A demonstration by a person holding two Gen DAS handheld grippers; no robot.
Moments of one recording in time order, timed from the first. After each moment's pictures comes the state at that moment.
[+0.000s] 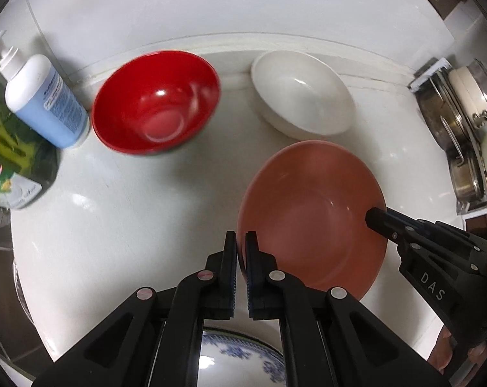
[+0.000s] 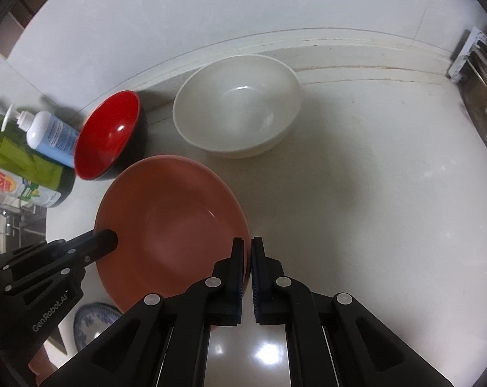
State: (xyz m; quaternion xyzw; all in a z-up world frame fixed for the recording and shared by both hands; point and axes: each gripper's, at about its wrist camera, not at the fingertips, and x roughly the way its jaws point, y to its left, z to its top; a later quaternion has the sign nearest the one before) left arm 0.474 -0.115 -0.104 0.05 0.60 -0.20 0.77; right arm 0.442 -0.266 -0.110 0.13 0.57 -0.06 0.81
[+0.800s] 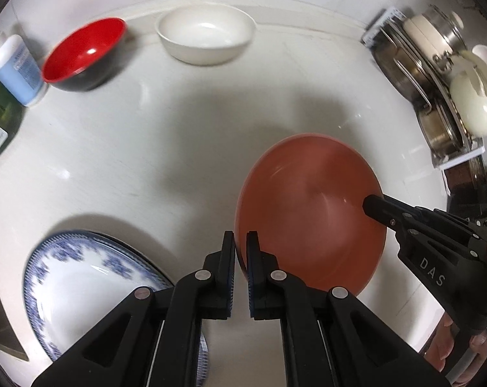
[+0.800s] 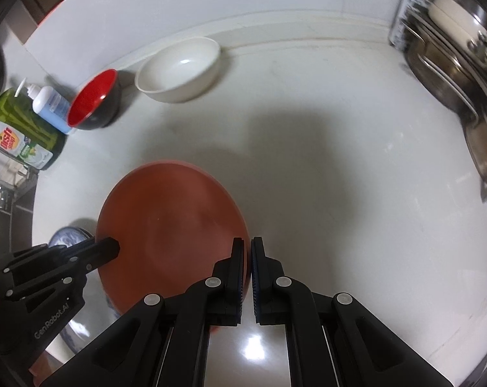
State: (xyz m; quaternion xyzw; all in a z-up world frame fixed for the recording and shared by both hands) left arm 0.357 -0.180 -0.120 0.05 0.61 -0.24 0.76; right arm 0.316 -0.329 -0.115 0.12 0.56 -0.08 0.81
